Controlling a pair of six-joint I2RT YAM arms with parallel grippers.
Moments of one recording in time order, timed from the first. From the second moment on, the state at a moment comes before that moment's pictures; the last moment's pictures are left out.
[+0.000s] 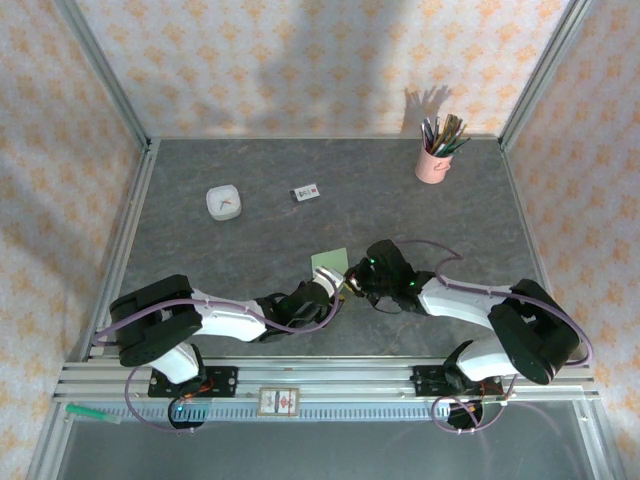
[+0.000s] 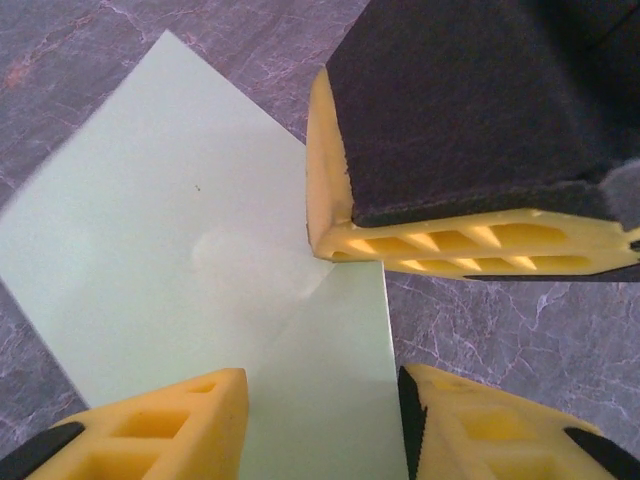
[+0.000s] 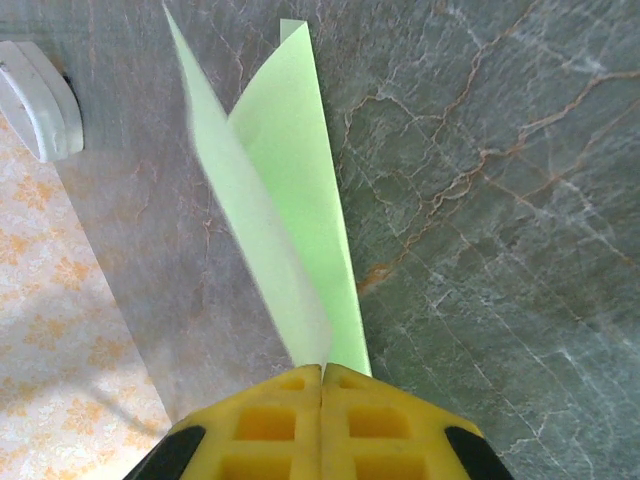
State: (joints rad) left arm -1.07 1.57 0.54 0.35 -0.34 -0.28; right arm 0.71 1.37 0.51 0.10 -0.25 1.40
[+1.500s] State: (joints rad) left arm -0.98 1.48 0.31 0.71 0.00 -0.56; right arm 0.67 1.33 0.74 -0.18 -0.11 0.86
